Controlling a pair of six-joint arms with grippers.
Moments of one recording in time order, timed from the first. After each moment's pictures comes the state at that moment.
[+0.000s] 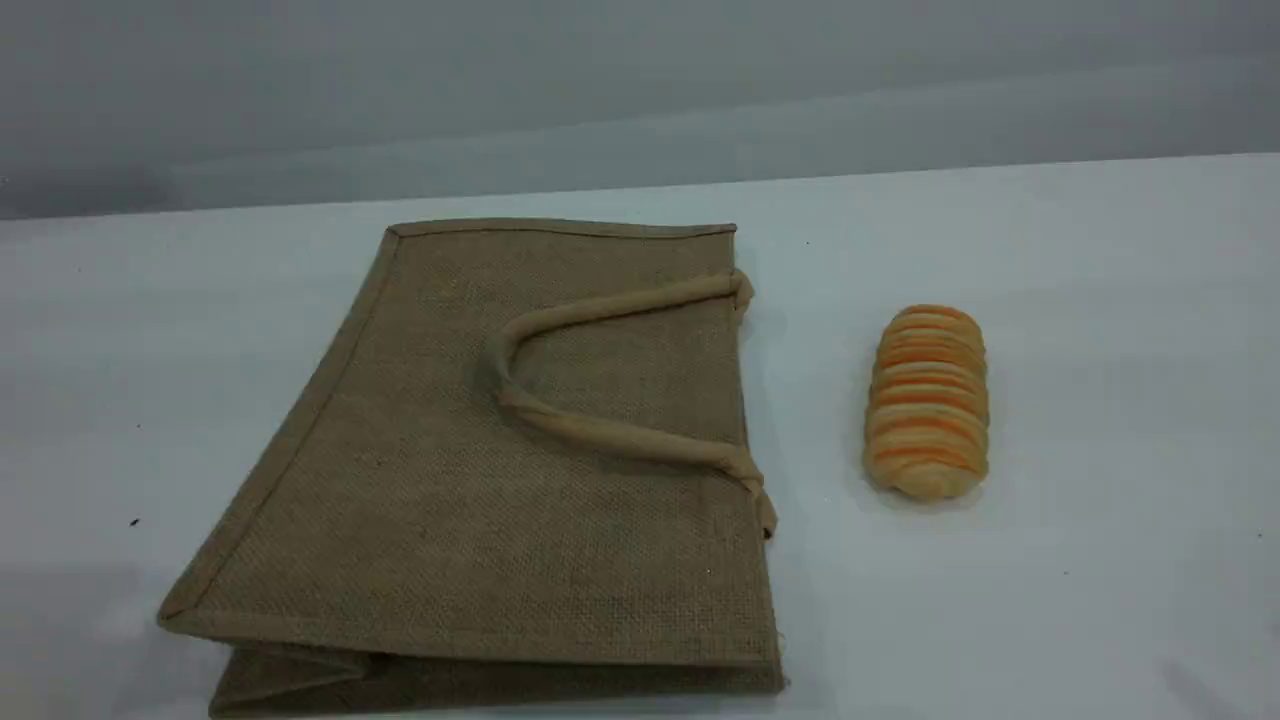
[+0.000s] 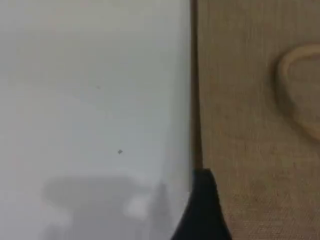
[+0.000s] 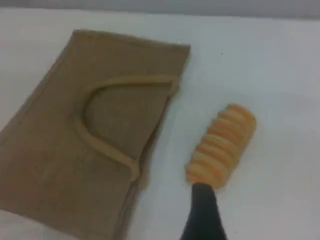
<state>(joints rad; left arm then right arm) -0.04 1.17 -0.74 -0.26 0.55 0.08 -0.01 0.80 -0.60 0.59 0.61 -0.44</state>
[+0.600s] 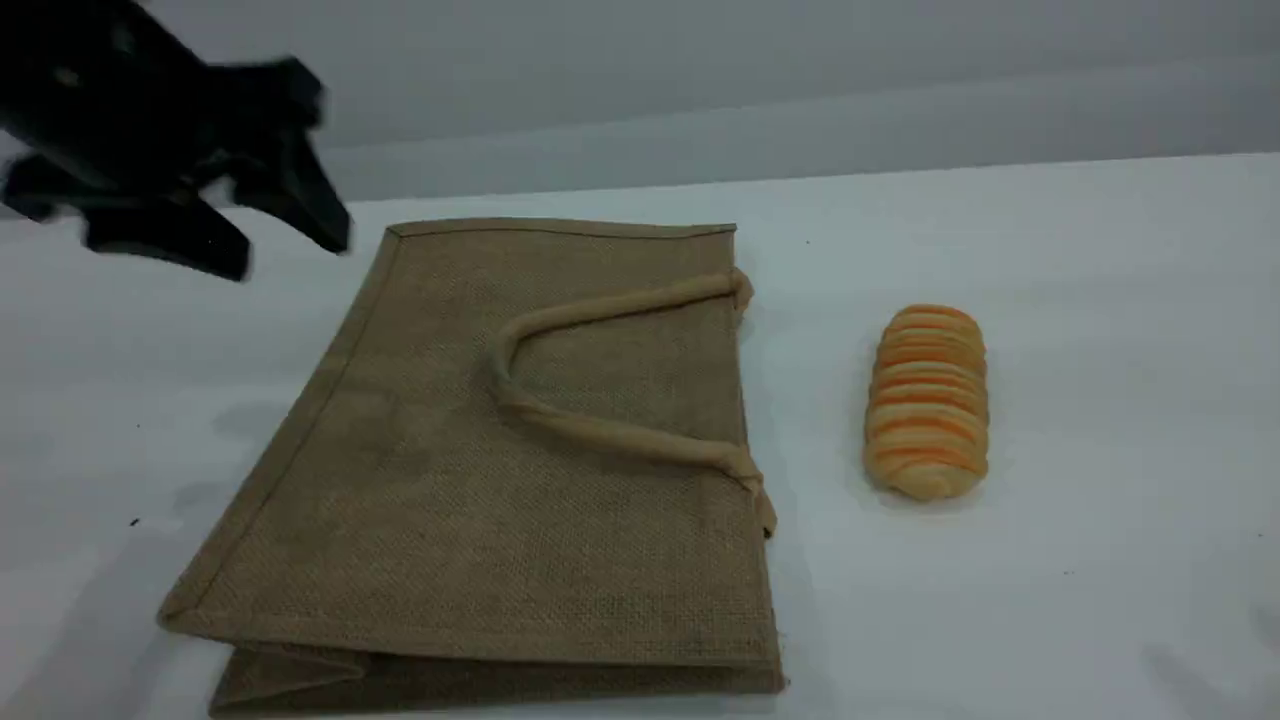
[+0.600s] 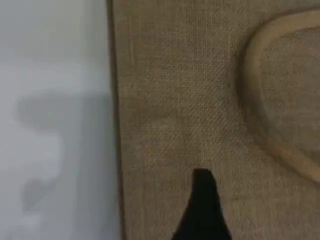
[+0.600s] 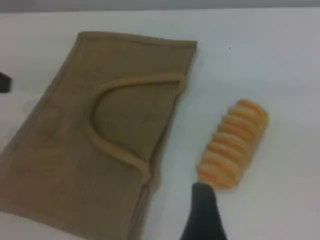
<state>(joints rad) -0.21 1.75 -1.01 -0.45 0.43 0.18 -0.01 0.83 -0.60 0.64 0.61 -0.44</state>
